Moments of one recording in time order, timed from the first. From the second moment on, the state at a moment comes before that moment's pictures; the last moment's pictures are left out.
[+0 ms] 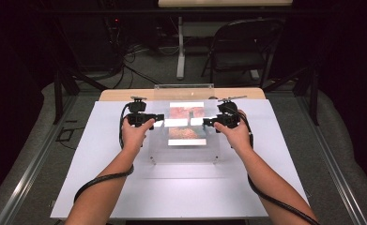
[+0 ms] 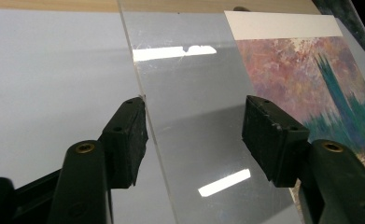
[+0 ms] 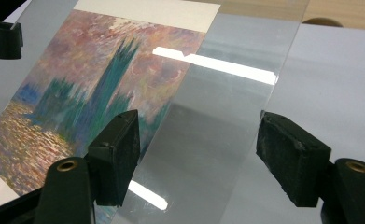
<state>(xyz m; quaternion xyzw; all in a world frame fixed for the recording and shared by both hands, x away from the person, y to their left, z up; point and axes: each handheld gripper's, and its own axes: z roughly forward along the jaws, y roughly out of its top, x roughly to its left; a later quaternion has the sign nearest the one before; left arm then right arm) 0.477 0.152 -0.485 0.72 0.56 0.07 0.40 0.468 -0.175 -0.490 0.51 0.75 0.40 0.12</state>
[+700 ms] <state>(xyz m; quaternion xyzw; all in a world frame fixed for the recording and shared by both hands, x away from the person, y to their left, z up) 0.429 0.156 -0.455 0.72 0.53 0.13 0.44 0.416 -0.171 -0.459 0.48 0.75 0.41 0.20</state>
